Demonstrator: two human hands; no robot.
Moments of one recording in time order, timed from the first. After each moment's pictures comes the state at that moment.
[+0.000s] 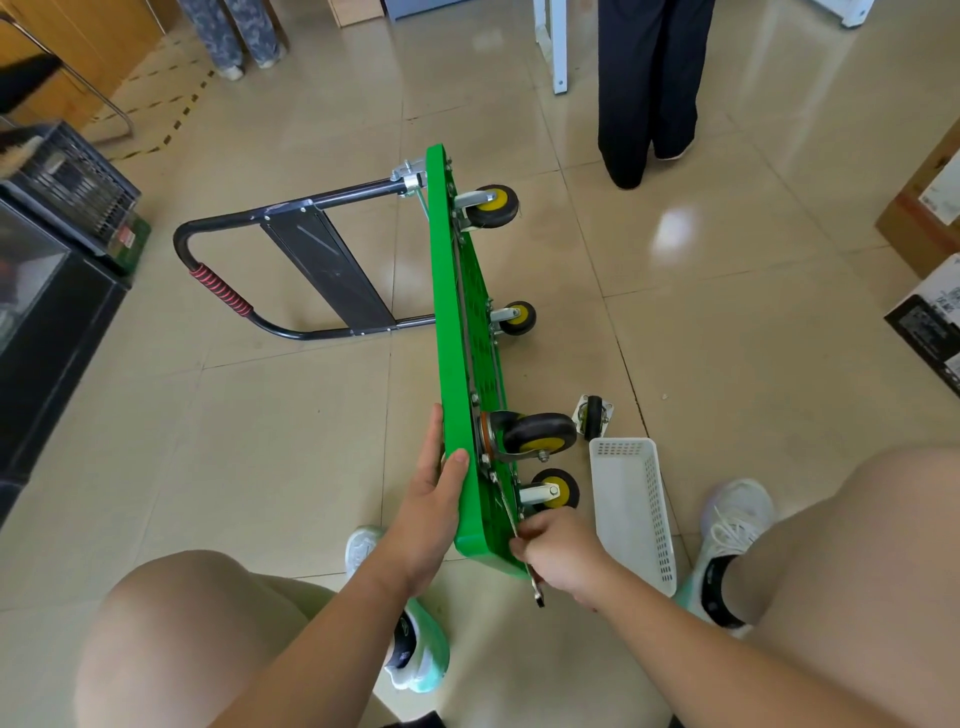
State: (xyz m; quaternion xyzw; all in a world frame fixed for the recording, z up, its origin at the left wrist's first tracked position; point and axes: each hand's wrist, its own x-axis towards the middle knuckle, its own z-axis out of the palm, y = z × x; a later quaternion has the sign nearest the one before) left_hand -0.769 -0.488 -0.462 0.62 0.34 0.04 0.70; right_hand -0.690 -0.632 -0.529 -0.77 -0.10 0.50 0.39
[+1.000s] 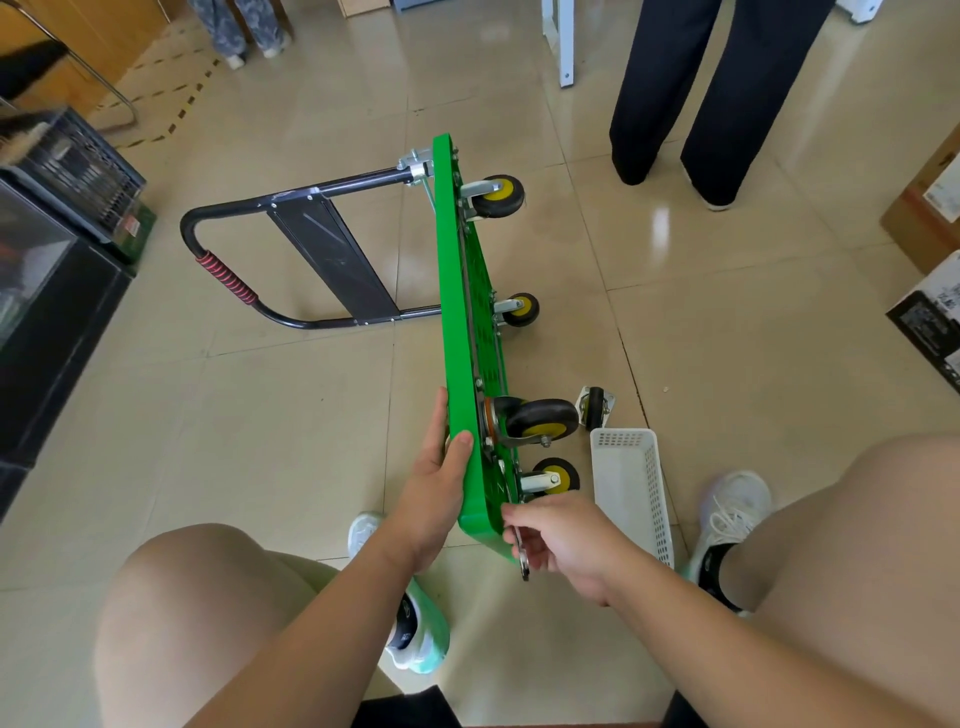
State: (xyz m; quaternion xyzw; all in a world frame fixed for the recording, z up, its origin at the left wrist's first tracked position) left_hand -0.769 -0.490 -0.459 0.61 0.33 0.04 0.72; right_hand -0.697 -0.640 -0.480 -0.62 0.02 0.56 0.54
